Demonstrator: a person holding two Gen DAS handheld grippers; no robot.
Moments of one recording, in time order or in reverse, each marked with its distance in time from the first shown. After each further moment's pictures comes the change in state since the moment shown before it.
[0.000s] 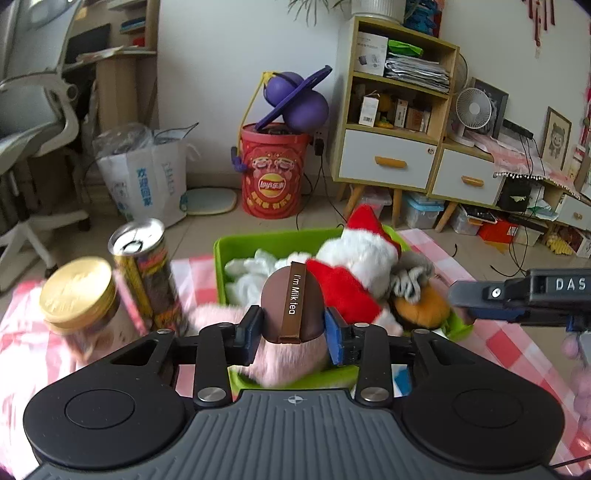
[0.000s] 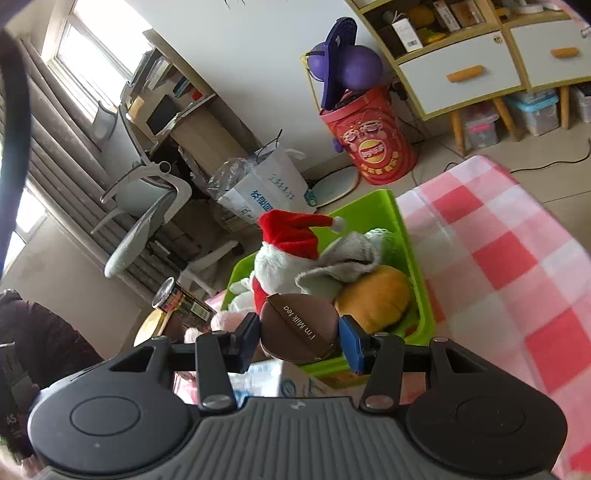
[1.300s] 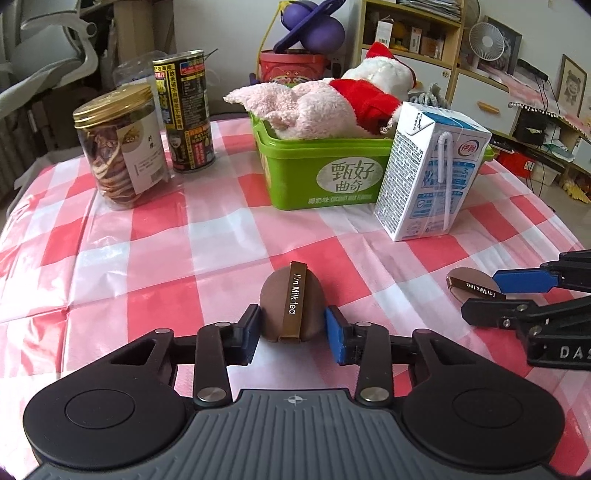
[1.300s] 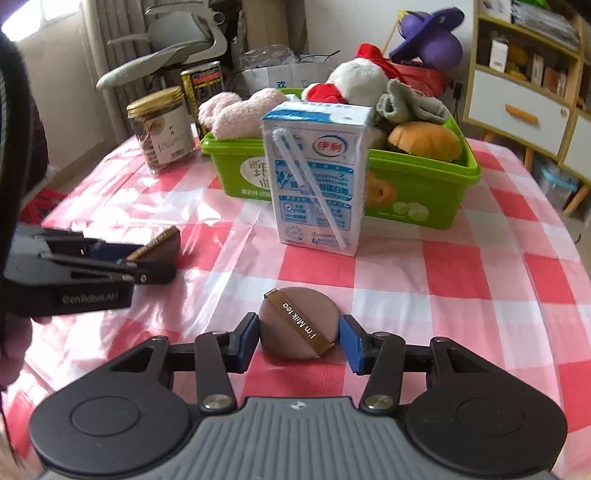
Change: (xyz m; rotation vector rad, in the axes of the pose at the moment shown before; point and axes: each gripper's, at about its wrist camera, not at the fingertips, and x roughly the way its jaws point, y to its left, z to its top) left arm -0.021 0.013 -0.140 -0.006 0.186 0.060; right arm 0.001 0.044 -0.150 -0.525 0.216 -0.236
